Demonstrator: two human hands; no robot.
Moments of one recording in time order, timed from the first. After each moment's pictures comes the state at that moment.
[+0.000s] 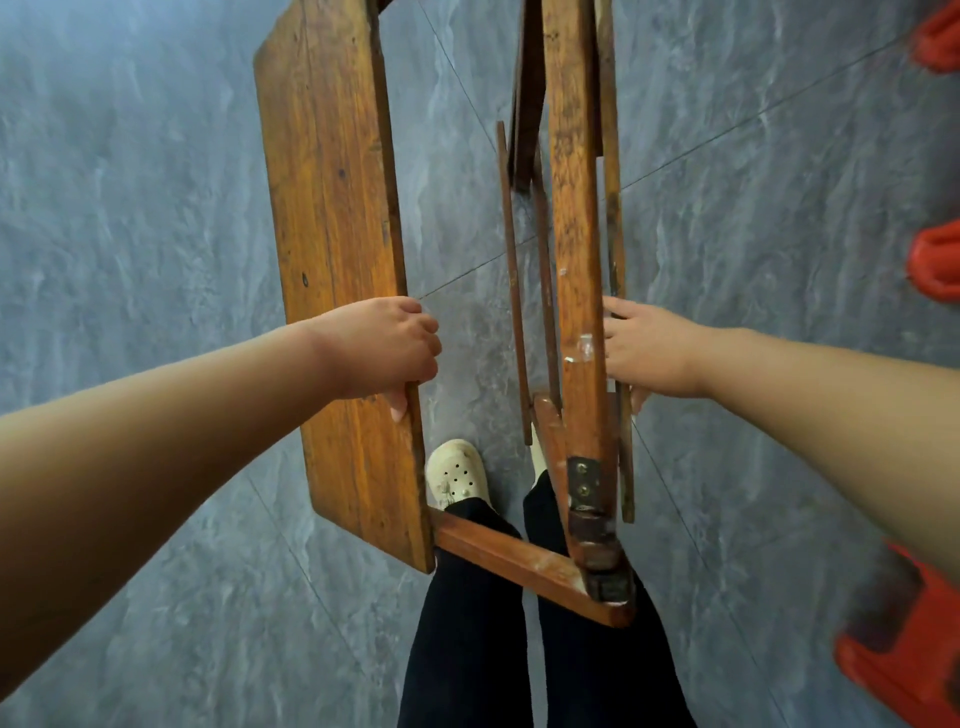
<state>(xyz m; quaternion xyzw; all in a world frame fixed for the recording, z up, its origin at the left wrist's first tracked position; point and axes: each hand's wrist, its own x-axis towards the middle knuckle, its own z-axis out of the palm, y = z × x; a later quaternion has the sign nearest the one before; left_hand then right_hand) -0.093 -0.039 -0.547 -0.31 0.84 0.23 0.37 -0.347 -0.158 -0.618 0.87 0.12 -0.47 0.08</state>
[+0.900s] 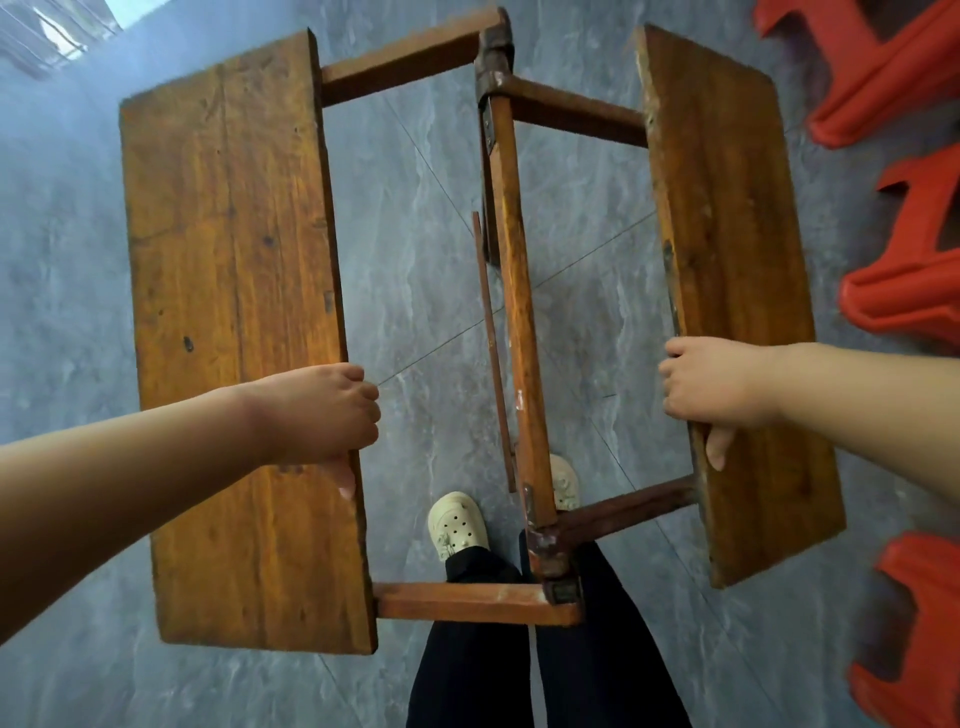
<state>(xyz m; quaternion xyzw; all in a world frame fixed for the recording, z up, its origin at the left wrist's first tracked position) -0.071 -0.032 -0.479 -0.28 0.83 0.25 0.41 -0.384 -0.200 -0.512 0.82 0.16 -0.55 0.03</state>
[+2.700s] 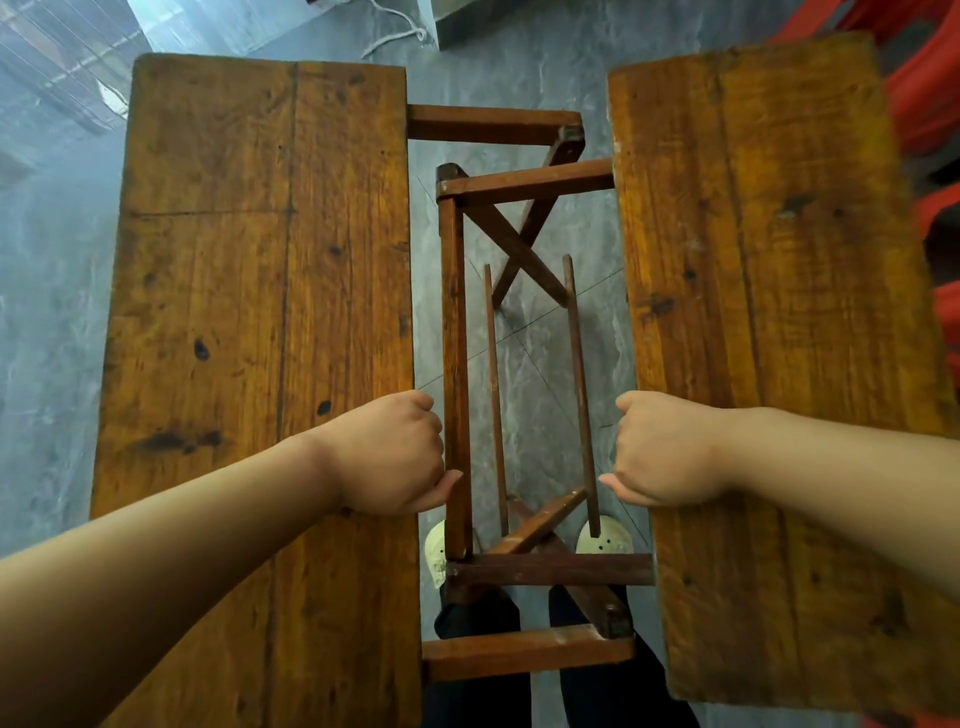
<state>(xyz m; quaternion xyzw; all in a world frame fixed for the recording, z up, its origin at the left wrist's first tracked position) -0.130 -0.020 -0.464 -0.37 0.93 0.02 0.03 -0.386 -0.149 -0.475 0.94 0.14 -0.31 -0.05</state>
